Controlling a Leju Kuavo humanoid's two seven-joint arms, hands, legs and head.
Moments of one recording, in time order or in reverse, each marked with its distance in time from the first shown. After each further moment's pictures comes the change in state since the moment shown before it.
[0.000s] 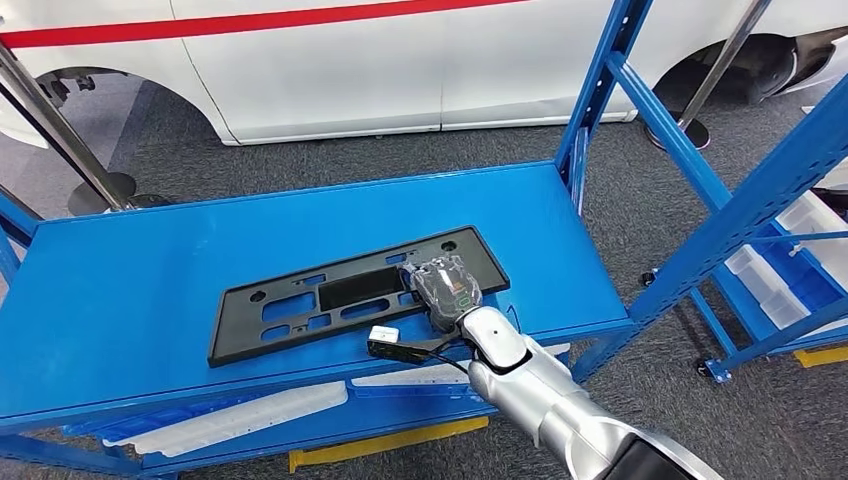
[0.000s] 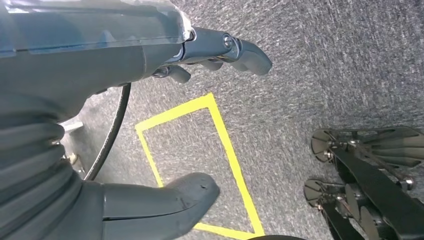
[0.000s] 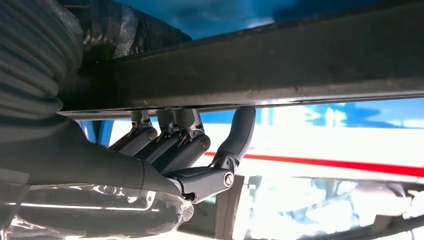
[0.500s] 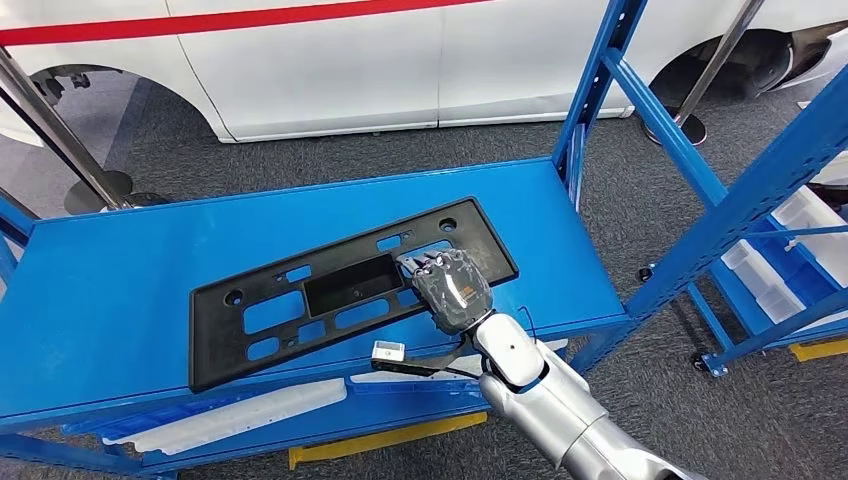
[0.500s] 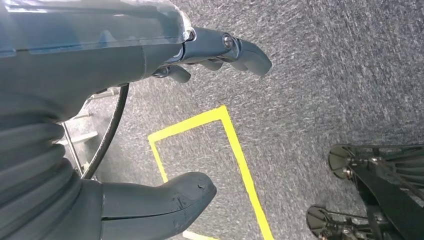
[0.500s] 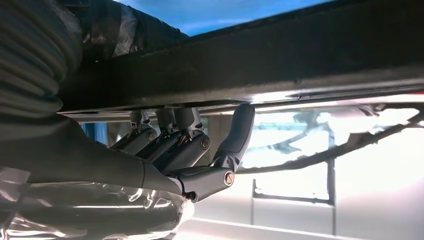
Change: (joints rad) left arm -0.002 0.008 0.004 0.000 -0.036 0.030 0.034; right arm 0.139 -0.098 -0.072 -0.390 0.147 -0.028 -0.008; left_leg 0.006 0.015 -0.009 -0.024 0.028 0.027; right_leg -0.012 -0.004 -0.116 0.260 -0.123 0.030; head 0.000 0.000
